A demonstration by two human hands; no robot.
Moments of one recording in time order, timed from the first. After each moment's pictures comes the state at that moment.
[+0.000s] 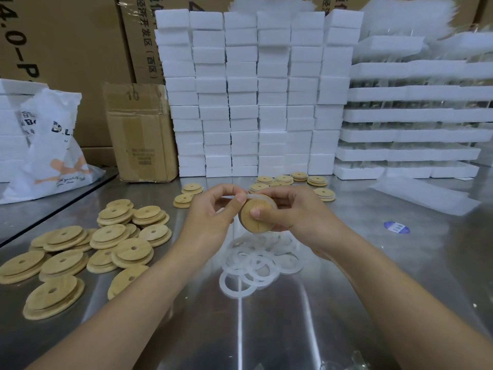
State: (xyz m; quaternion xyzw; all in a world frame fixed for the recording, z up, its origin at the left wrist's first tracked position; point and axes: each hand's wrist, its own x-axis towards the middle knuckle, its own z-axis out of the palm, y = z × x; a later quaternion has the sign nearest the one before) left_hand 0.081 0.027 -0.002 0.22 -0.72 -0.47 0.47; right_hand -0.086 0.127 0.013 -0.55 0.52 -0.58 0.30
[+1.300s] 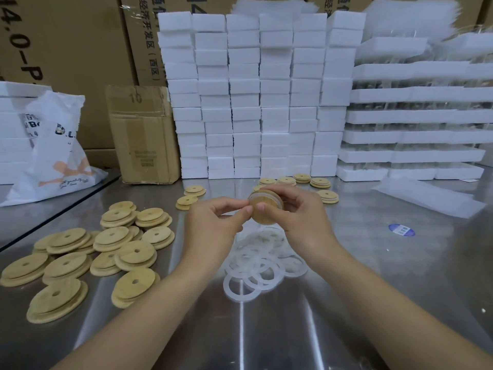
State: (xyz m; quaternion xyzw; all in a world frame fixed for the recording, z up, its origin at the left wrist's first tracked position) left_hand 0.076 0.027 -0.016 0.26 -0.68 -0.46 0.51; right_hand -0.082 0.108 -0.010 -0.52 0.51 -0.67 0.14
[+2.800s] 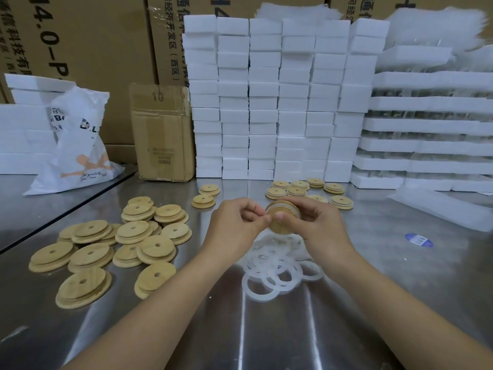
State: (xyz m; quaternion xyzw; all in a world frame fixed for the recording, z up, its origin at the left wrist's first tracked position) left_hand 0.077 0.011 -0.015 0.32 -0.75 -0.42 0.41; right_hand -0.083 0.105 -0.023 -0.49 0.53 -0.67 0.18
